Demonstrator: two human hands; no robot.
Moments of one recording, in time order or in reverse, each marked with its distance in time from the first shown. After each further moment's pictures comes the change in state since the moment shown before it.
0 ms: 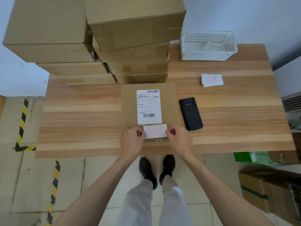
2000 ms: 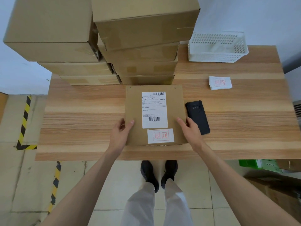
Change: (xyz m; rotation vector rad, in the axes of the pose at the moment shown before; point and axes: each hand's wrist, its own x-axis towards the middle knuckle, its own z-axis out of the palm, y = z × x) left_hand 0.050 -0.045 -0.029 -0.704 -0.120 -0.185; right_hand 0.061 0.021 -0.003 0.587 -0.166 0.108
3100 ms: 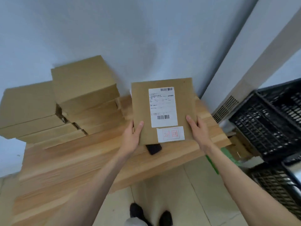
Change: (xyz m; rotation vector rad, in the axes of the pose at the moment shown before) left_hand -0.158 0.176 0.164 0.184 -0.371 0.544; right_hand -0.168 -0.070 -0.229 0.303 0.427 -0.347
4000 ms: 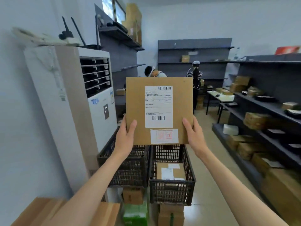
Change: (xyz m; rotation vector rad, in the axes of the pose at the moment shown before) left_hand -0.120 0.313 0.395 -0.181 -1.024 0.747; right_hand -0.274 -0.121 -0.375 0.043 1.201 -0.378
